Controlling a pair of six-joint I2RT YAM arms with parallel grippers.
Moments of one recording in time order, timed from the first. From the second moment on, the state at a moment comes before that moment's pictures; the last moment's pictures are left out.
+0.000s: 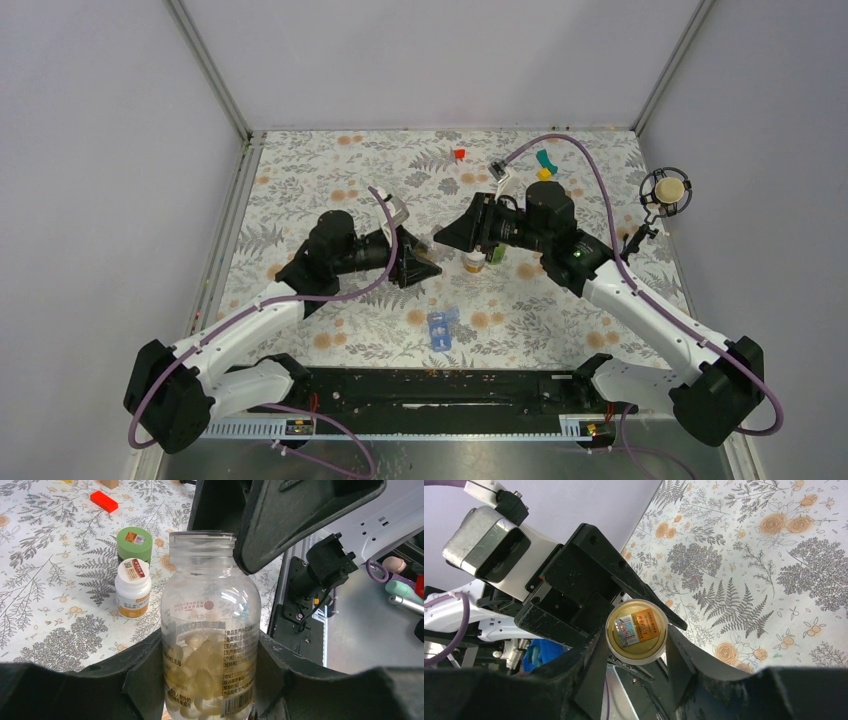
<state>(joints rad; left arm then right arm) -0.64 1.07 0.71 0.17 0.65 -0.21 0.64 1.14 0.95 -0.07 -0.48 0.76</state>
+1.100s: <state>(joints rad) -0.64 1.04 0.71 0.14 0.72 -0.21 0.62 1.15 1.00 -0.11 -0.55 0.68</state>
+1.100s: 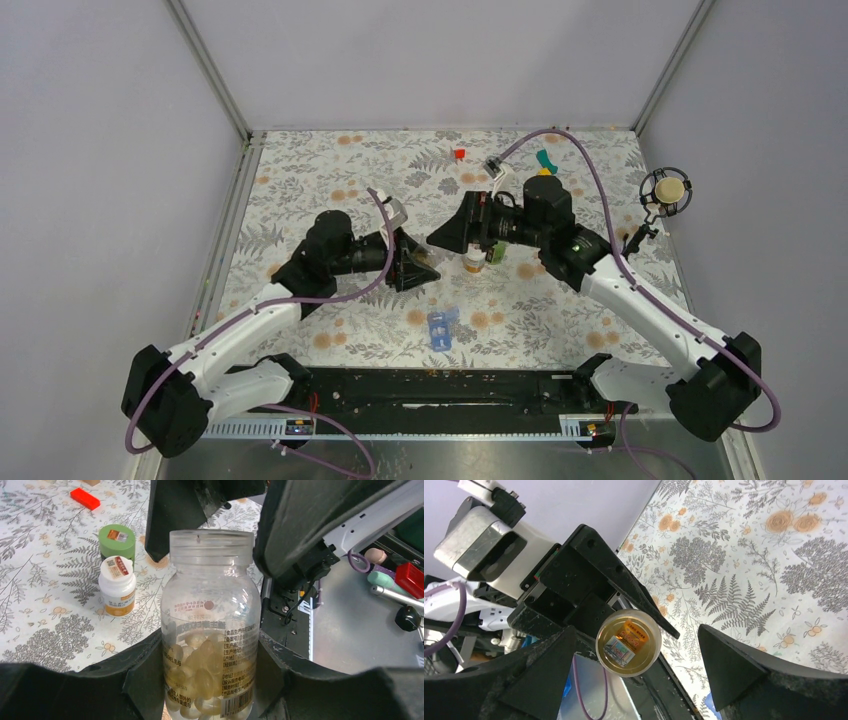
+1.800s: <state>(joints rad) -0.64 1.05 0.72 0.12 0.72 -0.26 0.60 1.21 1.10 -0.25 -0.63 0.57</state>
